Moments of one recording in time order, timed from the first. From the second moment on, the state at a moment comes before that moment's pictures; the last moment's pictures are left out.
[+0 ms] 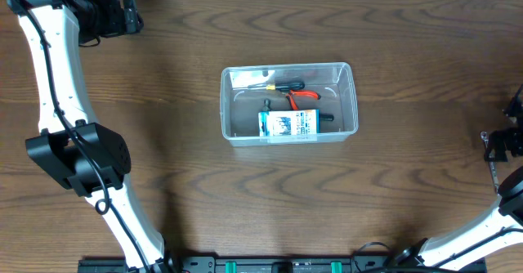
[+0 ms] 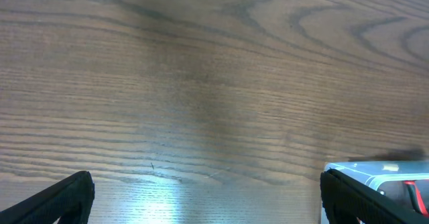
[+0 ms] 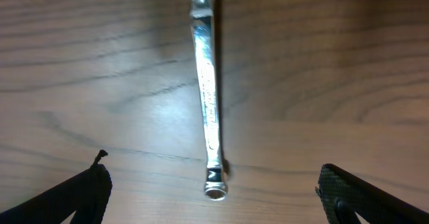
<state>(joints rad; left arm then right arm) 0.26 2.19 2.36 -1.32 0.26 0.09 -0.79 2.08 1.64 -1.22 0.07 -0.79</state>
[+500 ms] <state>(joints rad) 0.26 2.19 2.36 -1.32 0.26 0.09 -0.72 2.08 1.49 -1.11 0.17 -0.77</state>
